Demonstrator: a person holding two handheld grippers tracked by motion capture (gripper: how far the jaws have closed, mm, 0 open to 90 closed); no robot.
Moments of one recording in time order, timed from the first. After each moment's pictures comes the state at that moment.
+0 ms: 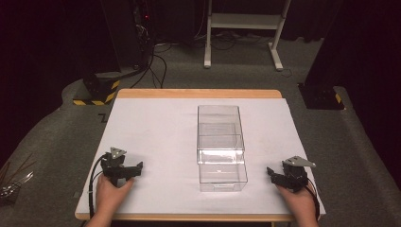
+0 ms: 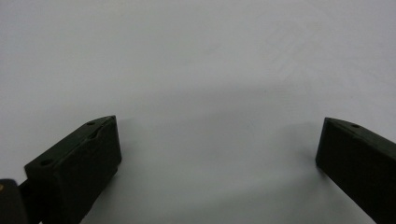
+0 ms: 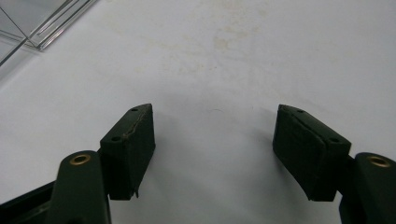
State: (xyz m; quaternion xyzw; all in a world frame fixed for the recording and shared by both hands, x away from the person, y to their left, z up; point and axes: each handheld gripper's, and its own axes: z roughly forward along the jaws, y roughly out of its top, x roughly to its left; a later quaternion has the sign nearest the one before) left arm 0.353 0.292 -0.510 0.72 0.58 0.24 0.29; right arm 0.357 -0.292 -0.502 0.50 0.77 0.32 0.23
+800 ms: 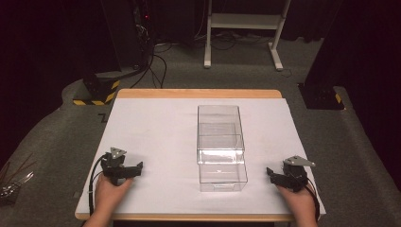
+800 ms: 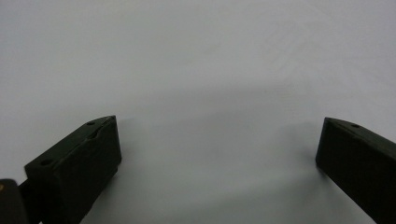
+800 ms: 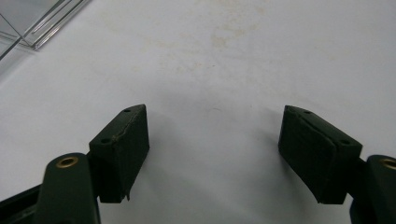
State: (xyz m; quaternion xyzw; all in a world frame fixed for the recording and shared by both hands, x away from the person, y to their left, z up) left arm 0.353 0.292 -0.510 0.72 0.58 0.24 0.29; right arm 0.358 -0.291 -0.501 0.50 0.77 0.32 0.23
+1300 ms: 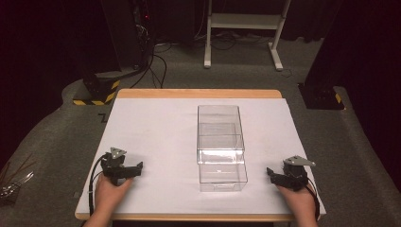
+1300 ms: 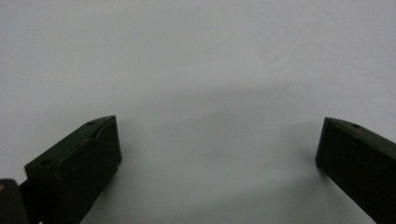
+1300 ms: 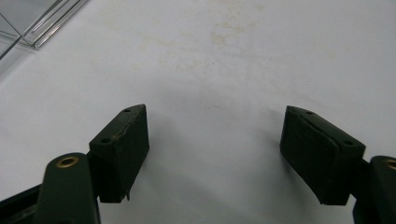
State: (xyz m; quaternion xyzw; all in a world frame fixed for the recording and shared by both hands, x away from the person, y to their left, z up) left arm 0.353 0.291 -0.511 0.72 0.58 0.24 0.29; right arm 0.357 -0.292 -0.499 0.51 0.77 0.31 0.23
